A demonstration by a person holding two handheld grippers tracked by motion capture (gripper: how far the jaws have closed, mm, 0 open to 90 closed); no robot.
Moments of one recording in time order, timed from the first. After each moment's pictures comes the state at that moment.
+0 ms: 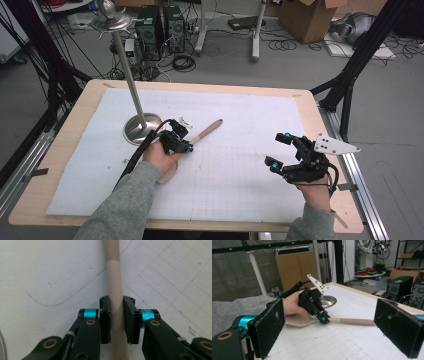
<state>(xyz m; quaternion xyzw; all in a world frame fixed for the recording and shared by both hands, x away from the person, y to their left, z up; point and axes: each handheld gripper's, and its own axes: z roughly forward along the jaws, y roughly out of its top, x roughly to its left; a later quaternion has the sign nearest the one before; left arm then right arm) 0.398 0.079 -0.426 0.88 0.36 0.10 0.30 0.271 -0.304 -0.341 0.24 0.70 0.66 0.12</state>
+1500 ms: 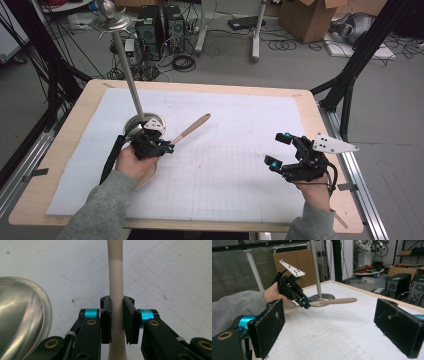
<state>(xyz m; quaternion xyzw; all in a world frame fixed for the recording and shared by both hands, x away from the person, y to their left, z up) 0.355 0.147 -0.391 0.85 0.35 0.11 0.37 0.274 -0.304 -0.343 0.25 0.71 0.65 0.12</state>
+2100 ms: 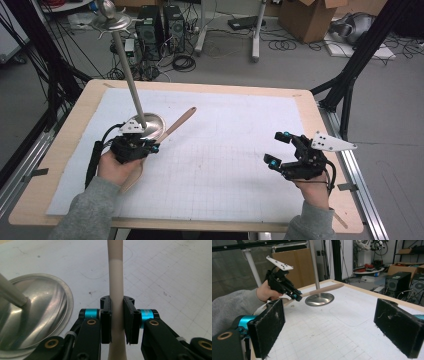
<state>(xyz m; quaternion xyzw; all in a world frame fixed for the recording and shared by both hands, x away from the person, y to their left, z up) 0.333 0.192 -0.381 0.82 0.36 0.14 0.41 0.279 -0.303 -0.345 0.25 0.71 0.65 0.12</state>
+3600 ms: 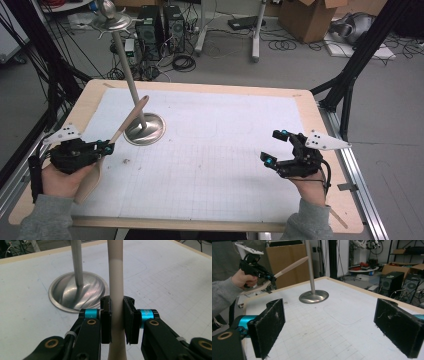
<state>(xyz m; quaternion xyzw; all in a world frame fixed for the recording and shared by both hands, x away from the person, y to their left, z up) 0.284 0.303 -0.356 0.76 0.40 0.18 0.48 0.285 -0.296 -0.348 0.25 0.72 0.63 0.14</state>
